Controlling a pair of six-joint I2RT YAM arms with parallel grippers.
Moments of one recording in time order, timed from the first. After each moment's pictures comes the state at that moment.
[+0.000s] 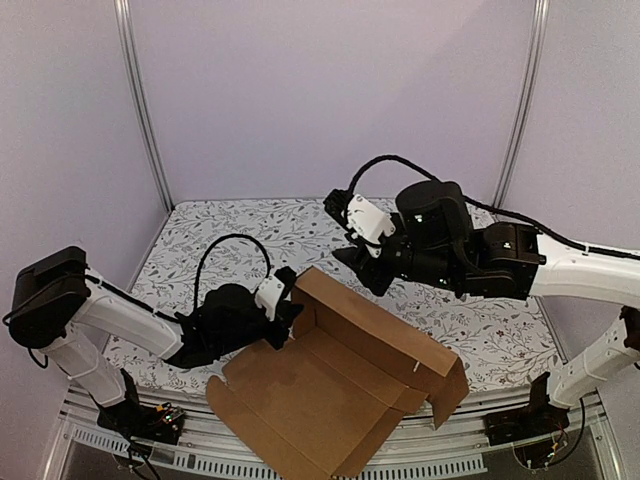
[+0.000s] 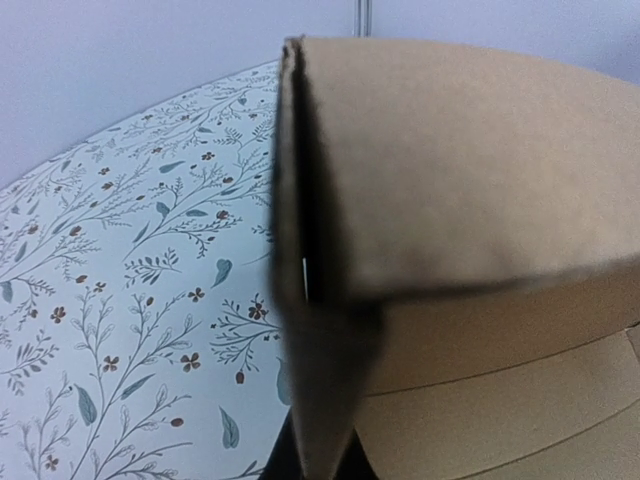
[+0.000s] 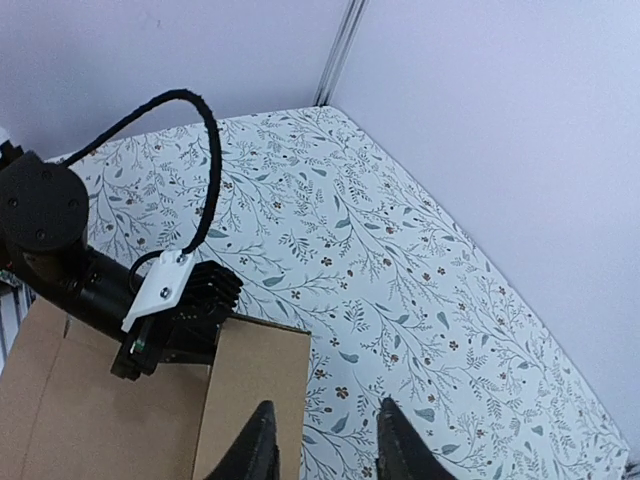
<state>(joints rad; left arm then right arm) -1.02 1.56 0.48 0.73 -0.25 -0.08 1.19 1.38 1.27 -0.32 0.35 -0.15</state>
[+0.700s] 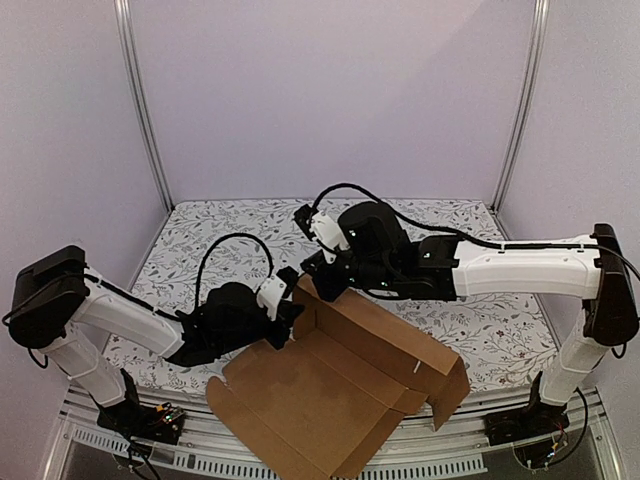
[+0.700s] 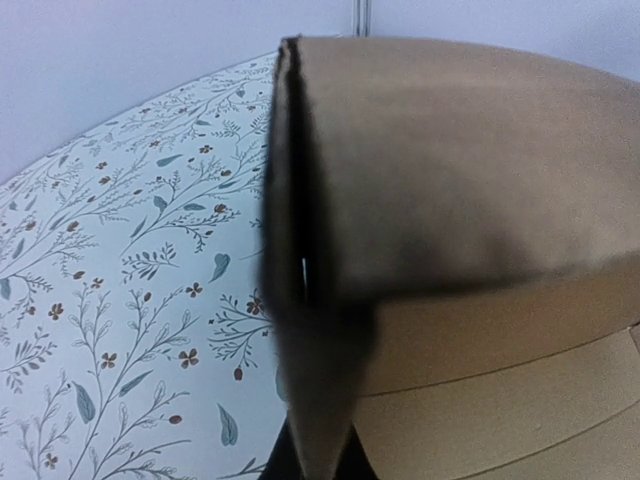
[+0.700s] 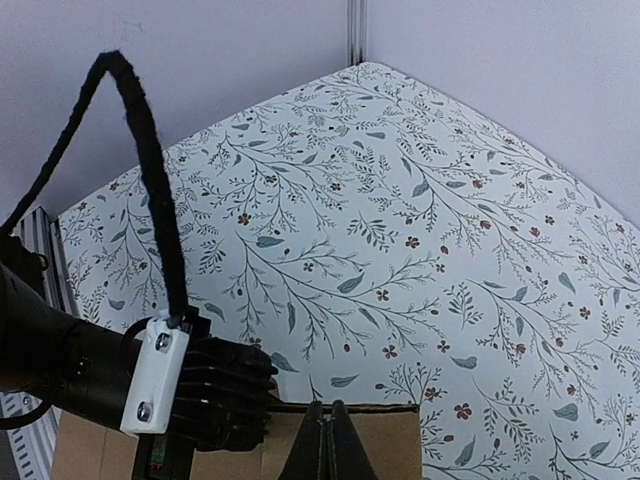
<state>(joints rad) -1.02 1.56 0.49 0.68 -0.25 -0.08 1.11 1.69 1.32 -0.10 0.18 0.15</state>
